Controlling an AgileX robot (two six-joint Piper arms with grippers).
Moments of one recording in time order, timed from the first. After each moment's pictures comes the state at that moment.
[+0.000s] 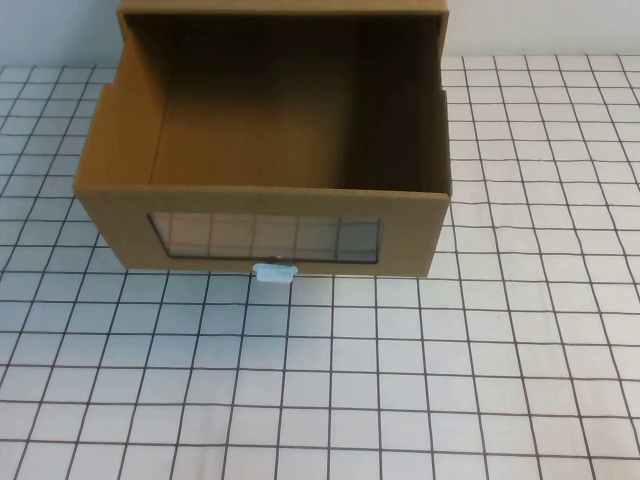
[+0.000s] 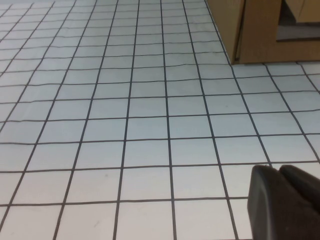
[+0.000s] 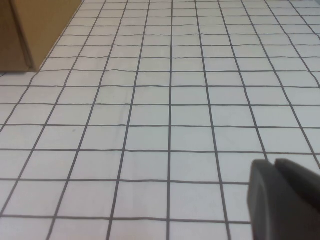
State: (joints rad) right arm 0.01 -0.01 0.02 0.08 0.36 0.00; left arm -0.08 -0.01 0.02 -0.03 0.36 0.07
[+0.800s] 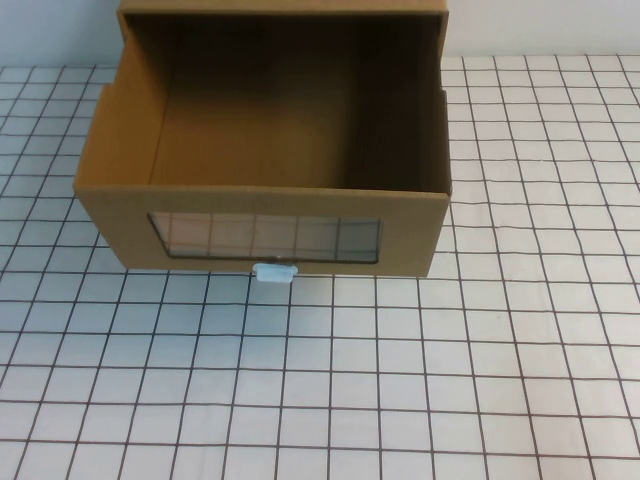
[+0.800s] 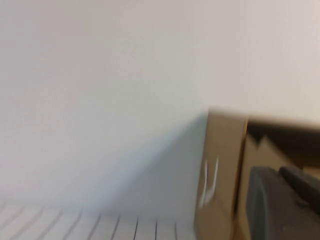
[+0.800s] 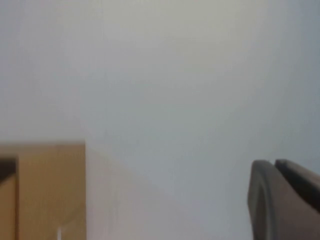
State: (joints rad) right arm 0.01 -0.01 0.02 0.07 -0.32 0.00; left arm -0.08 -0.01 0.03 -0.07 -0.26 -0.05
